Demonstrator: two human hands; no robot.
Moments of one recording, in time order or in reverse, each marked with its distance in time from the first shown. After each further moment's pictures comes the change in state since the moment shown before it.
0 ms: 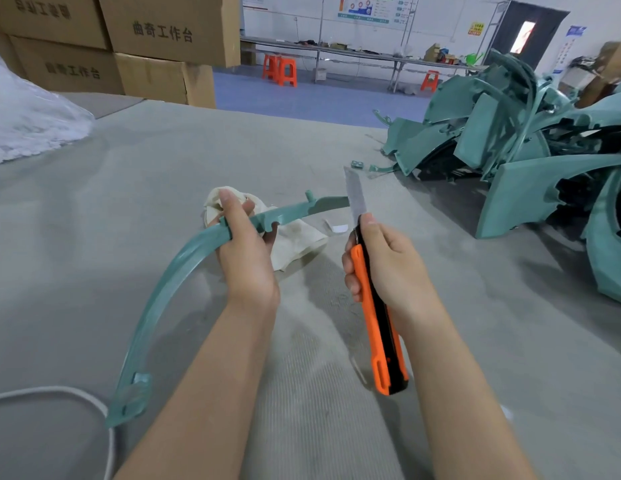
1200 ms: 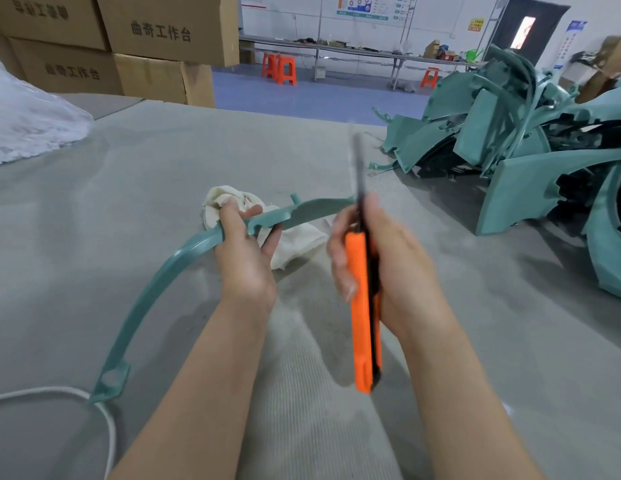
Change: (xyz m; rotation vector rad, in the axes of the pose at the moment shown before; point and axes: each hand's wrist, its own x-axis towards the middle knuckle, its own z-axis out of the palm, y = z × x) left_hand 0.001 0.001 -0.006 -0.065 -0.091 -0.119; right_hand -0.013 -0.010 0.005 0.421 -0.355 -0.119
